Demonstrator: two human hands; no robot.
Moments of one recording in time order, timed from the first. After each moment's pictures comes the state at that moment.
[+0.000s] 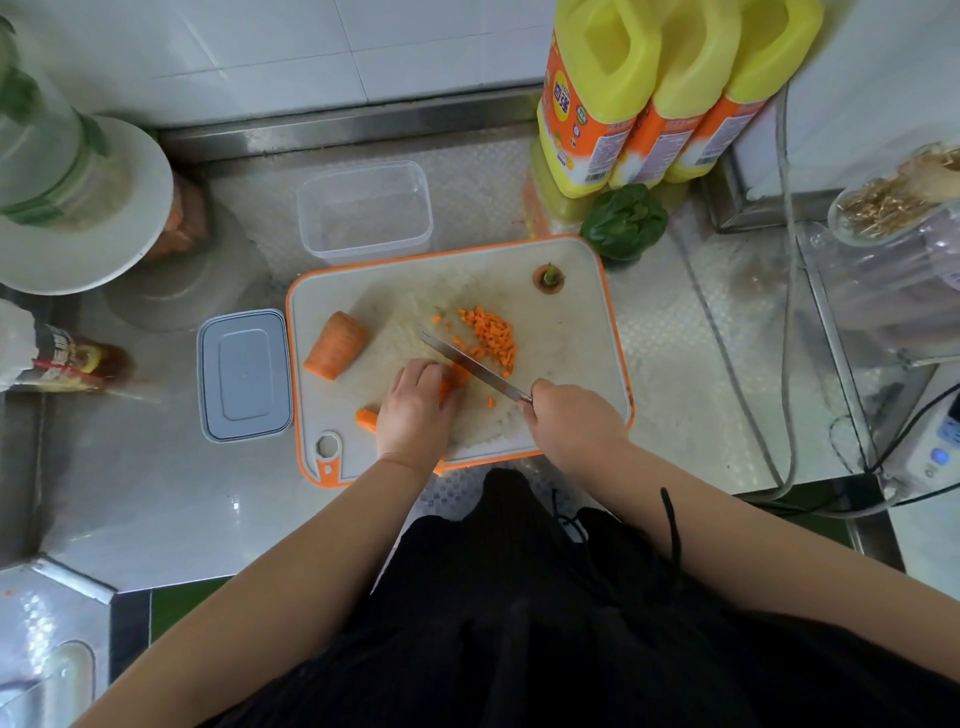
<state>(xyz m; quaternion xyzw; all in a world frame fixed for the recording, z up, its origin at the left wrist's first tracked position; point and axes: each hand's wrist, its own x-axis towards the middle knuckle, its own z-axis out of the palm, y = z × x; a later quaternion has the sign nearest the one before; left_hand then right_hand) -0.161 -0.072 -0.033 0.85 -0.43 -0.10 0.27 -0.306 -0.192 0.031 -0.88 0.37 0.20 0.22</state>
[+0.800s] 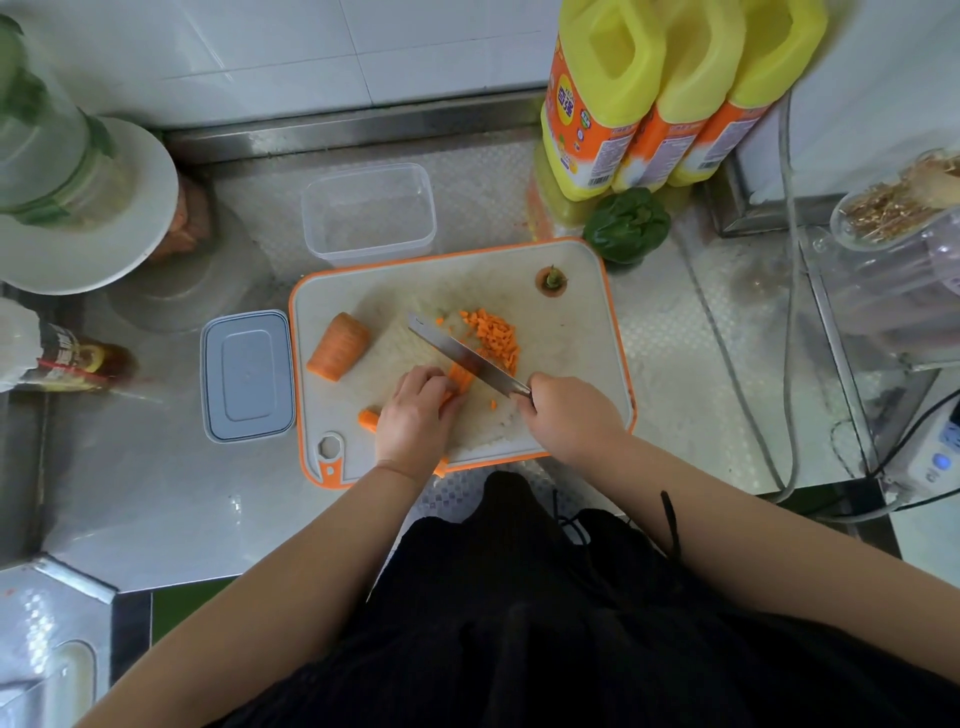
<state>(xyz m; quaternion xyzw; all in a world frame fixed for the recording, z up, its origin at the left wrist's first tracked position) -0.158 -0.064 -0.041 0.83 -0.47 -0.07 0.30 -0.296 -0.199 0.034 -0.87 0.37 0.19 0.27</state>
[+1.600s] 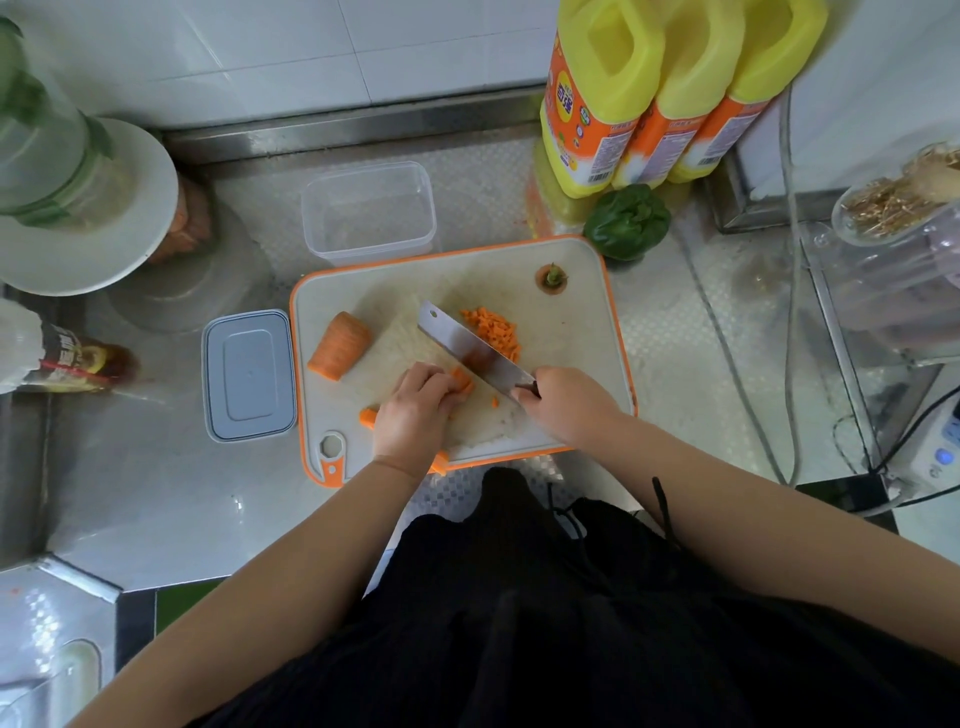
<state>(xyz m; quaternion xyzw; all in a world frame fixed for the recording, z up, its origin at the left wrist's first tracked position) -0.154 -0.066 -0.039 0.81 -0.48 -0.08 0.32 -0.290 -0.213 0.026 -0.83 0.40 0.22 0.33</state>
